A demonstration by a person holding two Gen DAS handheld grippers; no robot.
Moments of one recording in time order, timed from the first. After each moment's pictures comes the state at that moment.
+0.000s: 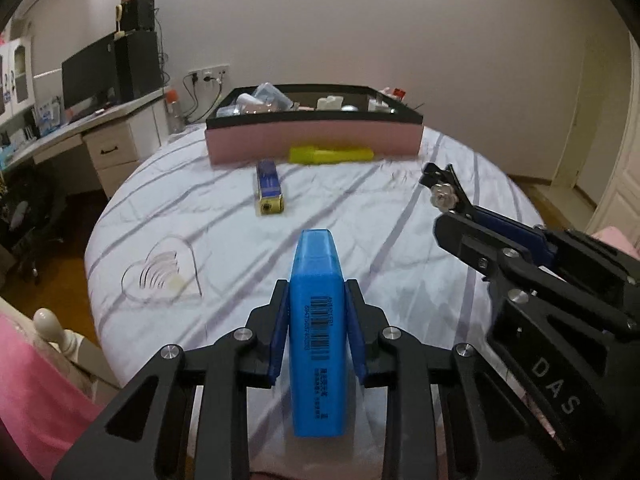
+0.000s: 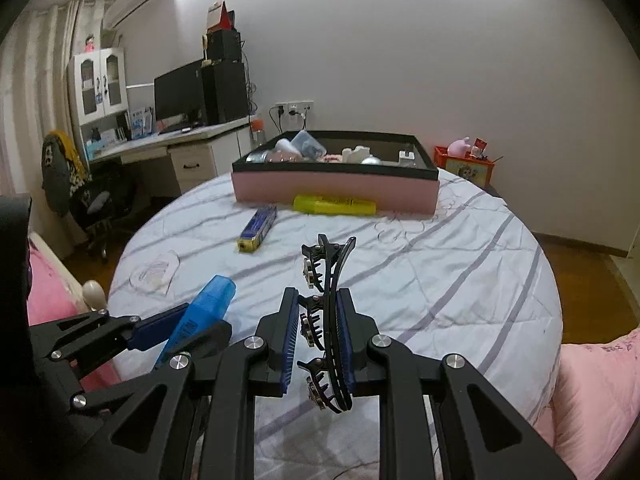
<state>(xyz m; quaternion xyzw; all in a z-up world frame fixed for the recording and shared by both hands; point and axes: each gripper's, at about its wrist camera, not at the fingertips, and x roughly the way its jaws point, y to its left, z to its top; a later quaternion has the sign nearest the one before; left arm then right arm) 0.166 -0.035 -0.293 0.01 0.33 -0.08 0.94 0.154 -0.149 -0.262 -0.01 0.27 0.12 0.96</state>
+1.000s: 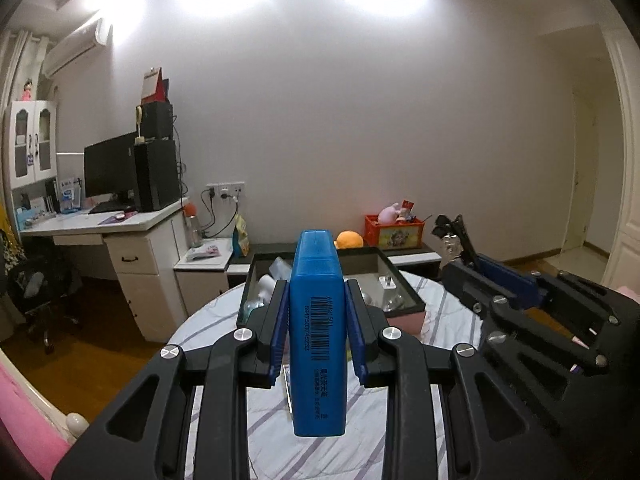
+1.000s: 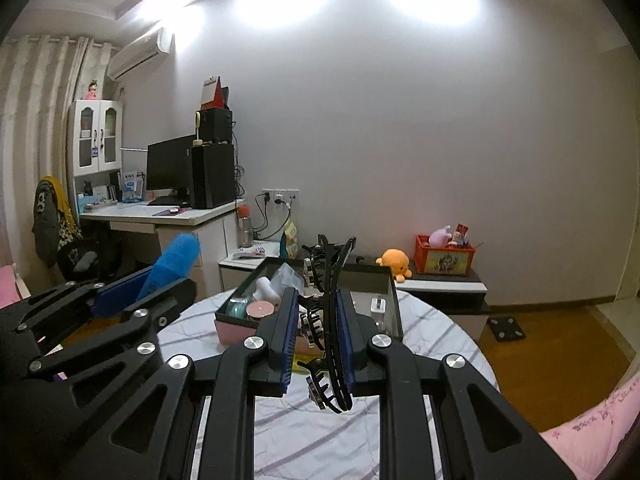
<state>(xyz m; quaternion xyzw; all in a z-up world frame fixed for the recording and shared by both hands) 0.185 -0.038 -0.145 0.02 0.14 -0.05 0.99 0.178 -0.154 -0.138 -0.02 0.13 0.10 0.99</state>
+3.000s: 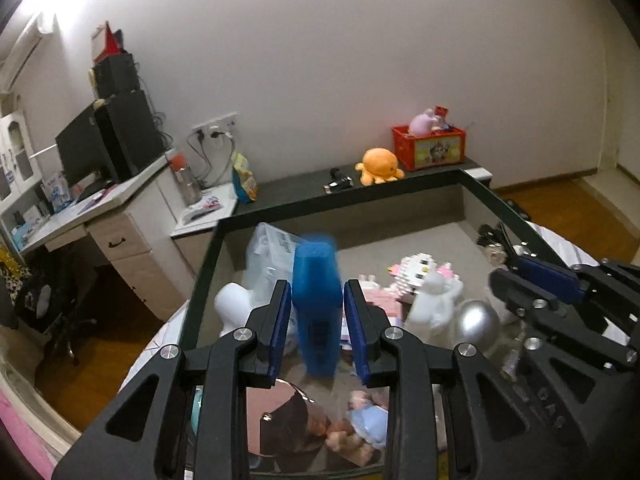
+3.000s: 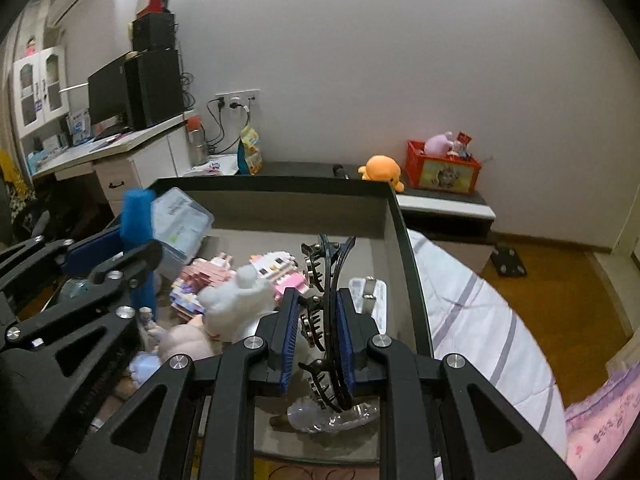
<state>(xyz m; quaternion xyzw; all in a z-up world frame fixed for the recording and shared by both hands) 0.451 -0.064 -0.241 0.11 0.28 -0.01 0.95 0.426 -0.177 -0.241 -0.01 0.31 0.05 0.95</state>
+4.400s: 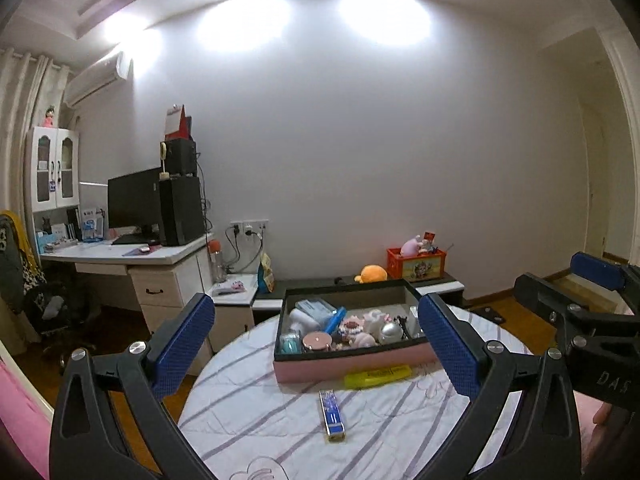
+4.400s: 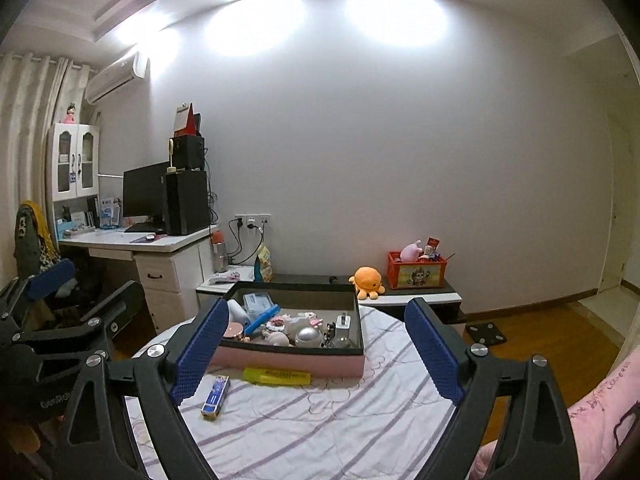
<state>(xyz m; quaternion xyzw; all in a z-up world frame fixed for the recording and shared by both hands) 0.162 -0.018 -0.144 0.03 0.07 -0.02 1.00 0.149 -0.181 -0.125 0.01 0.09 0.04 0.99</state>
